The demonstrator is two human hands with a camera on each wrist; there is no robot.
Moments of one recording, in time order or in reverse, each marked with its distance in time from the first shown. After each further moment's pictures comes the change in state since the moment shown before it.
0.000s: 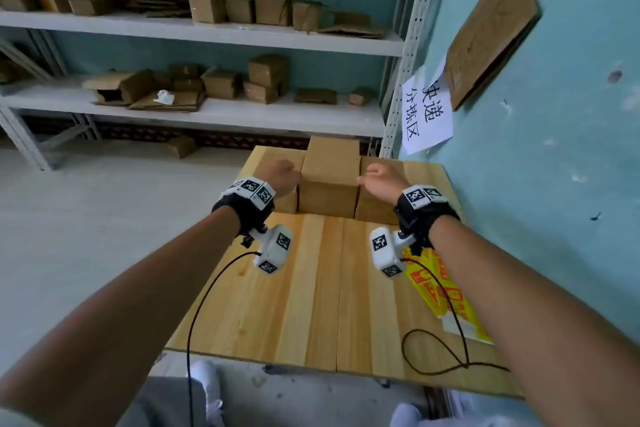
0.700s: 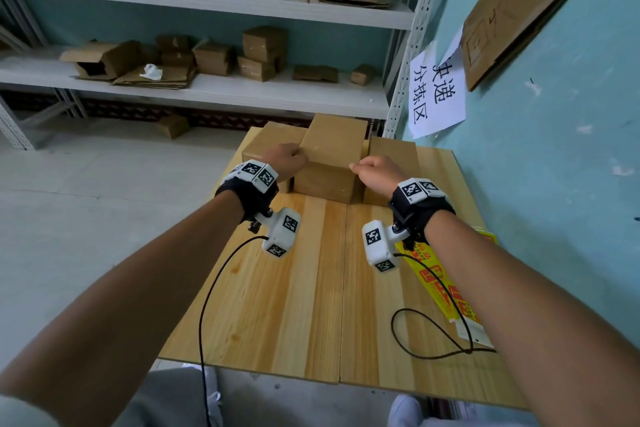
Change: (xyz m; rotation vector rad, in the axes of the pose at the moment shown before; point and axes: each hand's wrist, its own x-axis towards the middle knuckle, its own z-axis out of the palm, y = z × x) left_hand 0.020 0.006 0.004 0.034 -0.058 0.080; right_hand 0.032 0.003 0.025 -0.015 0.006 -0.017
